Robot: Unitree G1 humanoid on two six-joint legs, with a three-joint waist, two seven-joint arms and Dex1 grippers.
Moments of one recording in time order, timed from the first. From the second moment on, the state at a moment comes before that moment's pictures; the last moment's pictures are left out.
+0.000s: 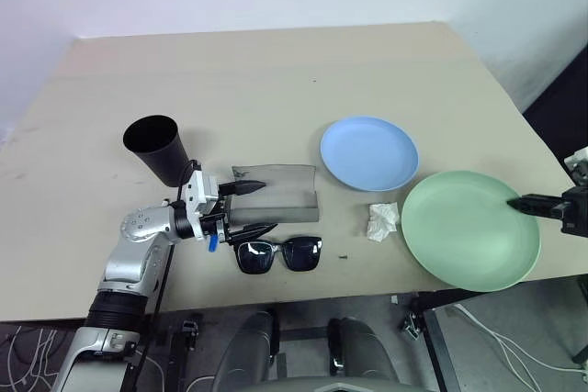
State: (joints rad) left arm -0.29 0.49 -0.01 0.14 -0.45 -0.01 -1.25; right arm -0.32 -1.17 -0.30 0.36 0.47 0.82 1.21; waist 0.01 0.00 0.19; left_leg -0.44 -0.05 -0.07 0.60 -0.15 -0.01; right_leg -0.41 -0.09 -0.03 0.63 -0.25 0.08
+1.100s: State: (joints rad) left arm -0.21 0.59 0.10 -0.01 -0.48 0.07 -1.18; right arm -1.10 -0.66 -0.05 1.13 0.16 0.43 0.95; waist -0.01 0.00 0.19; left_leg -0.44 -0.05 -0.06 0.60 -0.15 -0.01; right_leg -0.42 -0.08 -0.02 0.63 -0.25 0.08
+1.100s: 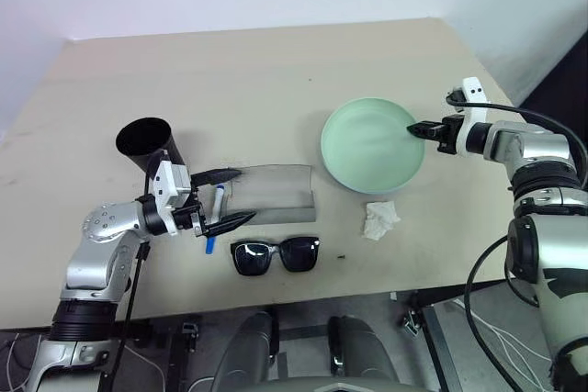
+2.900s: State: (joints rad) left arm -0.21 0.61 0.13 0.02 -0.47 0.05 -1.16; right arm -0.39 -0.79 0.15 -0.03 0.30 0.56 1.16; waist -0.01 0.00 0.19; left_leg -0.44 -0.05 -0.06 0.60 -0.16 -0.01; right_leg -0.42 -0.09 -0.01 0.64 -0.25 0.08
